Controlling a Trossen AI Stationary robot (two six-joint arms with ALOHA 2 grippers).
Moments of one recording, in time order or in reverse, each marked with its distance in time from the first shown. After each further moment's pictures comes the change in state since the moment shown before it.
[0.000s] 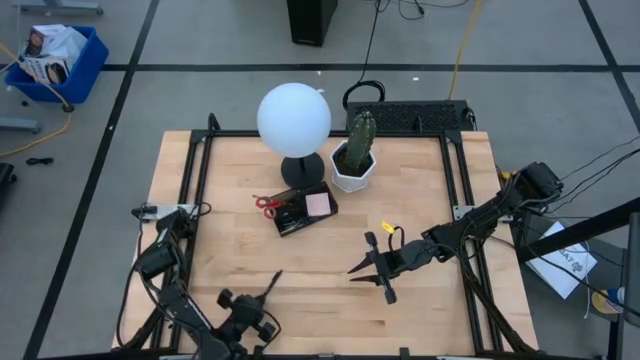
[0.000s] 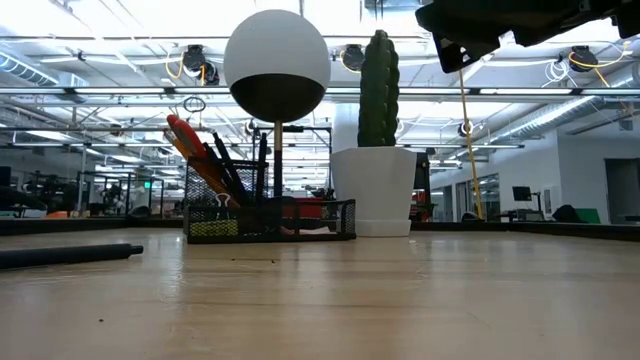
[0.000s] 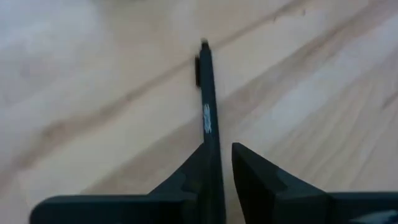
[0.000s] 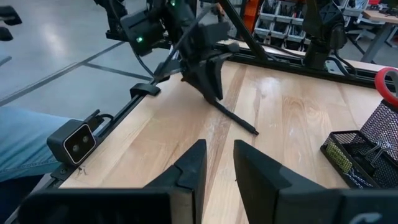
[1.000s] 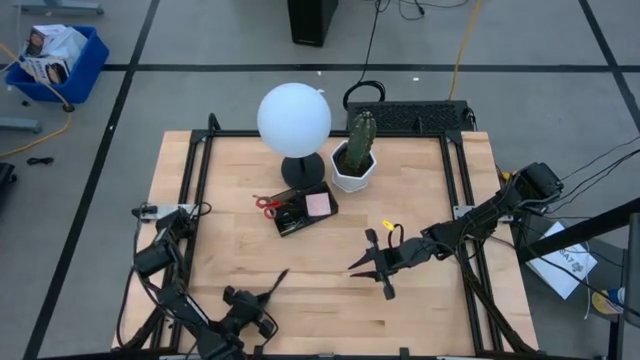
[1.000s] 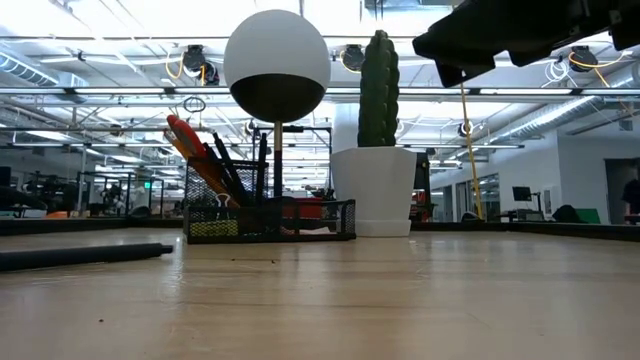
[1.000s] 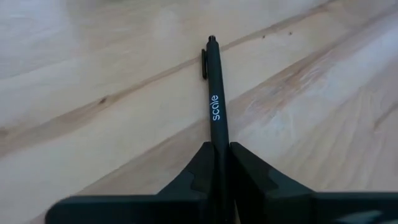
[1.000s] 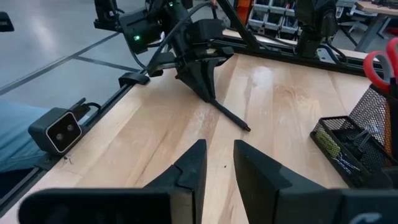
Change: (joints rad) left arm -0.005 -0.003 -0.185 0.299 -0.135 -0.035; right arm -0.028 0.001 -0.029 0.001 0.000 0.000
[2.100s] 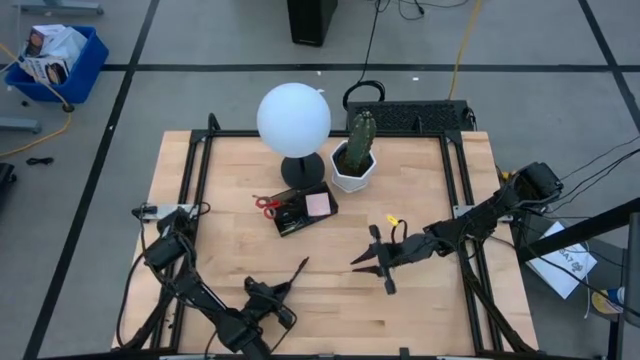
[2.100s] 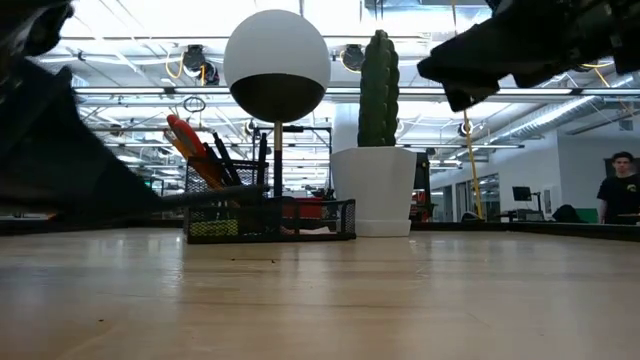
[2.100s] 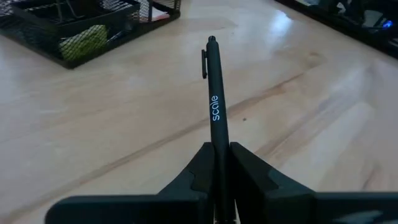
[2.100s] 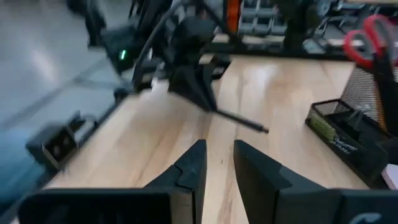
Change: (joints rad) left arm 0.131 -0.026 0.000 0.137 -0.262 0.144; right arm -0.024 0.000 -0.099 0.142 0.000 0.093
